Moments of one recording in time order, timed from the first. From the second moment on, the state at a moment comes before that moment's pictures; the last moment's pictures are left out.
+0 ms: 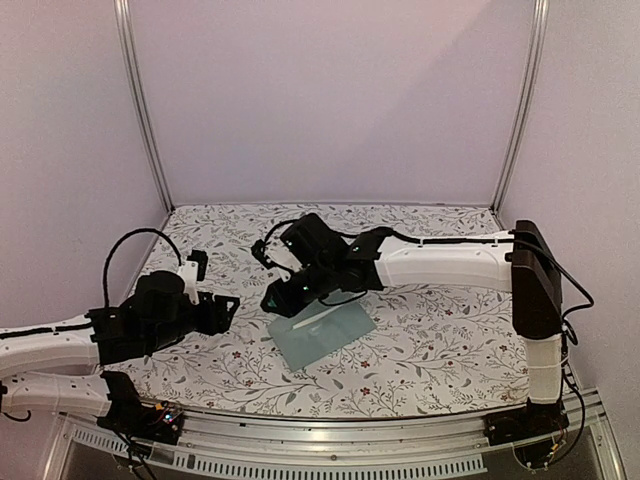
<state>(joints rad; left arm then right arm) -0.86 0.86 0.39 -0.07 -0.37 -0.47 1.11 2.07 1.68 -0.36 -0.17 0.27</state>
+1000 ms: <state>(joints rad) -1.17 0.94 0.26 -0.04 -0.61 -0.68 1.12 1.63 1.08 -0.13 -0.05 0.33</state>
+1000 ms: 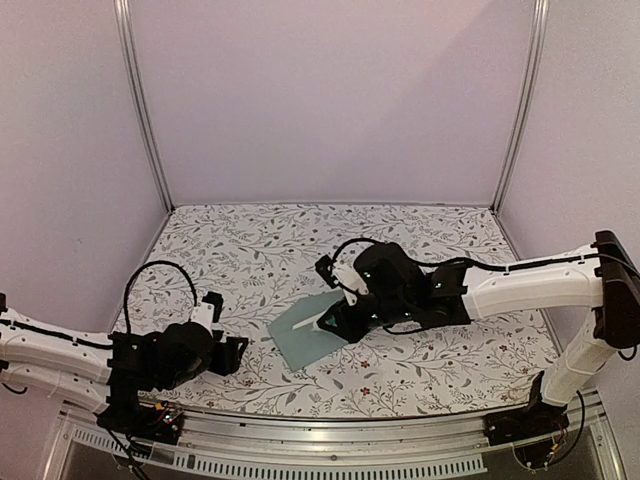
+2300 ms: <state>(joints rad) -1.16 1.48 0.14 0.64 -0.60 -0.53 1.12 1.24 0.78 -0.06 0.13 0.38</state>
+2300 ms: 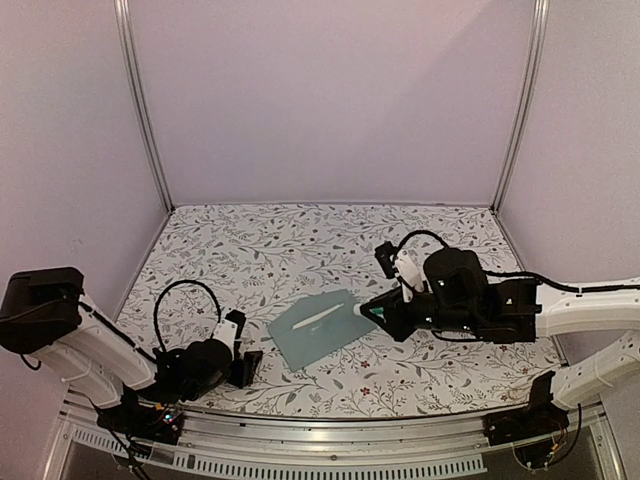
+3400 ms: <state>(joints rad) -1.01 1.57 0.26 0.61 -0.51 -0.46 1.12 1.14 0.72 -0.06 0.14 0.40</state>
